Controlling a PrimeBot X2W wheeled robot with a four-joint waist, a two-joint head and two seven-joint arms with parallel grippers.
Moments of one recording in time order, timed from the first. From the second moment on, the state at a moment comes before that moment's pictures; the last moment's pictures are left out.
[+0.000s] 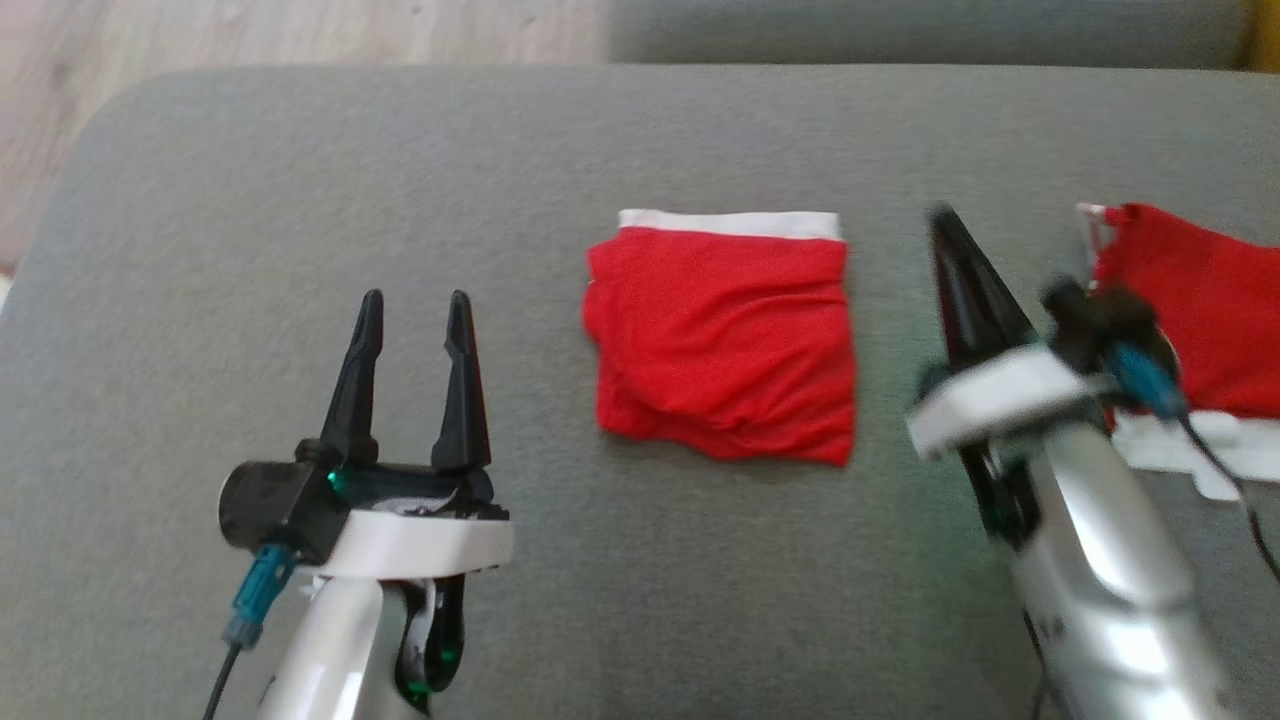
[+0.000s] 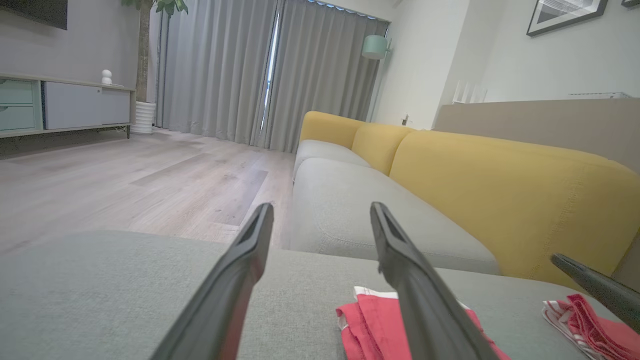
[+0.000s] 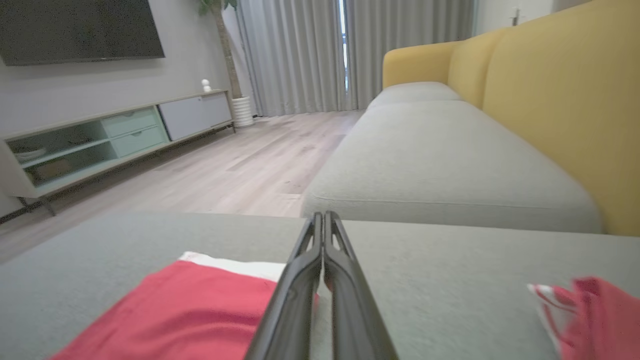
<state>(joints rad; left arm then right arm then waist) -0.20 0.04 -0.28 0.10 -0.32 0.02 -0.25 -0.51 -0.08 0.21 0.59 0.21 0.12 -0.25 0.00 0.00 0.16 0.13</state>
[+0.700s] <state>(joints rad) -0.15 0.04 -0.25 0.13 -0.29 -0.01 -0.25 -0.19 -0.06 0.08 0.30 0.19 0.12 -0.25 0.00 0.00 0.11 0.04</state>
